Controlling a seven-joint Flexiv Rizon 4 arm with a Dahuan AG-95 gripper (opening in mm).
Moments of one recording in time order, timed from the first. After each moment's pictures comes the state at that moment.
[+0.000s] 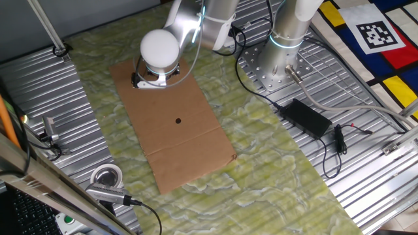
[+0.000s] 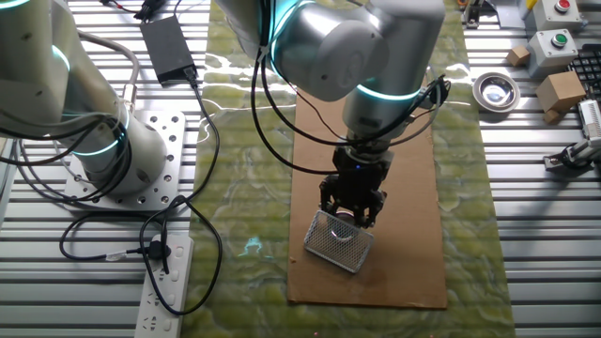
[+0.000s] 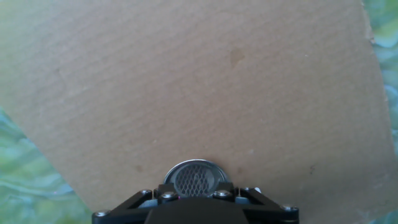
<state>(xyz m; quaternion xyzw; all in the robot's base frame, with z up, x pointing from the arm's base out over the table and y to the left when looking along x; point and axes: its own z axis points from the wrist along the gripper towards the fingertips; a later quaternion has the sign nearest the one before) 0.440 -0.148 0.020 0.53 -0.81 0.16 0.18</state>
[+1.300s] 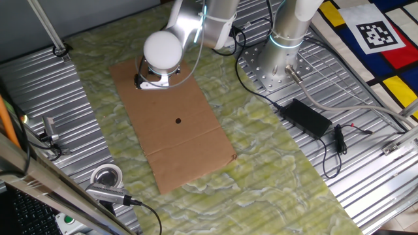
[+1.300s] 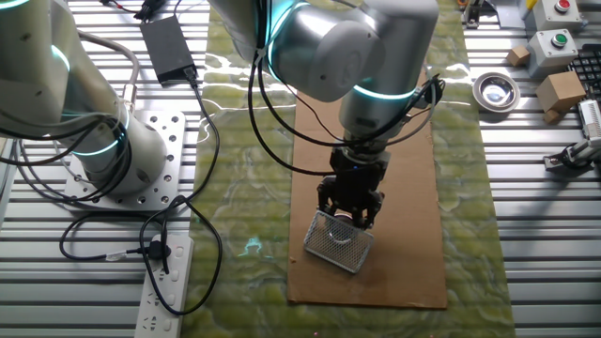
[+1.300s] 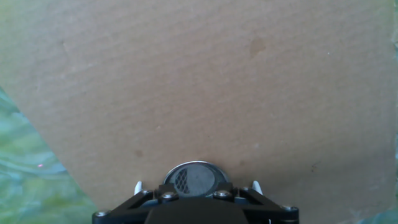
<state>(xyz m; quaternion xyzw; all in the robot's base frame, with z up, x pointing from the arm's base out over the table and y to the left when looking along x) 0.437 -0.152 0.017 0.54 -0.80 0.17 0.19</state>
